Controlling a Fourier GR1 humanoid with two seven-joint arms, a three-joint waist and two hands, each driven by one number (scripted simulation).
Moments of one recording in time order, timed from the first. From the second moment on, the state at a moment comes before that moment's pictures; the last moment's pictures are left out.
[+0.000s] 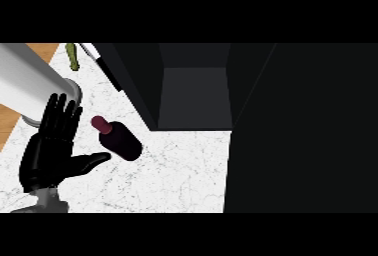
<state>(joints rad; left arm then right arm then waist) -0.03 0.07 0.13 -1.71 0.30 0.09 0.11 -0.06 -0.13 0.06 -2.44 -0.17 0.09 0.59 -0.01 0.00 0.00</state>
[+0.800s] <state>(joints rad) -0.07 0.07 0.16 -1.41 0.30 -0.02 -0.09 -0.08 -0.13 0.04 -2.47 -0.17 0.09 0.63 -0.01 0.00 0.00</state>
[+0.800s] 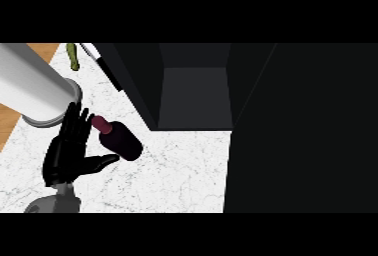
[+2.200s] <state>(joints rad) -0.20 0.06 0.18 -0.96 0.28 -0.11 -0.38 -0.08 -0.09 0.08 -2.48 -0.14 0.10 0.64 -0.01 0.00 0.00</state>
